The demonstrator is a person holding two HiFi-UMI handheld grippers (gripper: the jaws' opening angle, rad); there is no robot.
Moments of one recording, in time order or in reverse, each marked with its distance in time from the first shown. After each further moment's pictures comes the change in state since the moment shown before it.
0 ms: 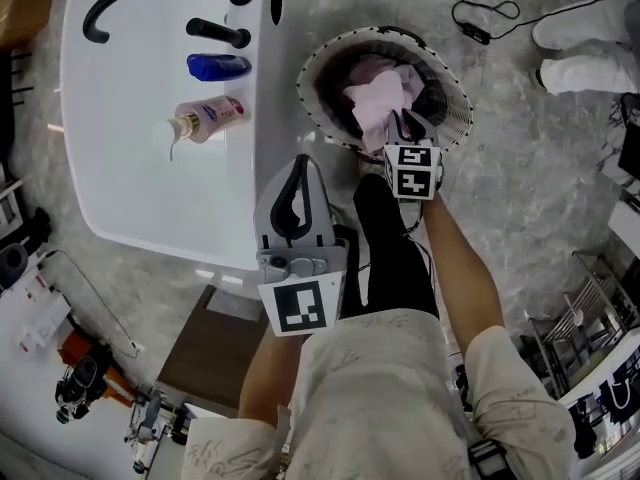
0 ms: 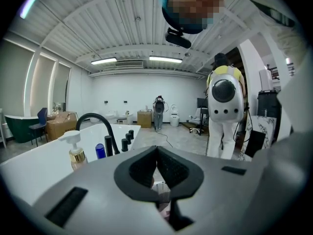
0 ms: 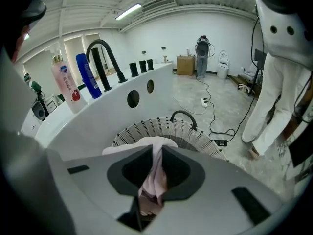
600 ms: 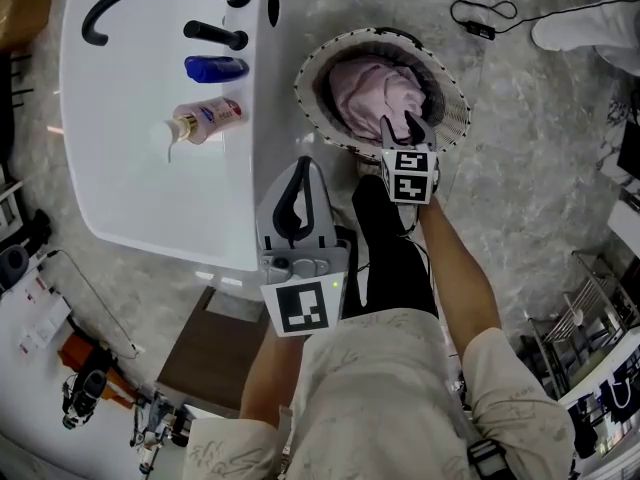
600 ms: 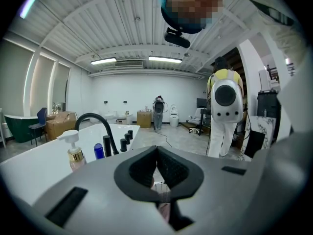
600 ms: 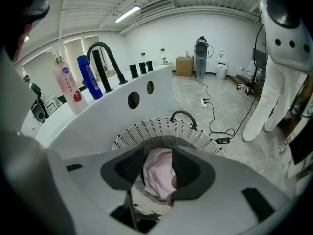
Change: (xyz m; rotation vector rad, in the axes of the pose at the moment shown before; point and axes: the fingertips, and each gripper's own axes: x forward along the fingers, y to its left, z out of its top) left arm -0.001 -0.007 -0.001 0.000 0.001 -0.002; right arm -0.004 0.002 -0.003 0.011 -0.025 0.001
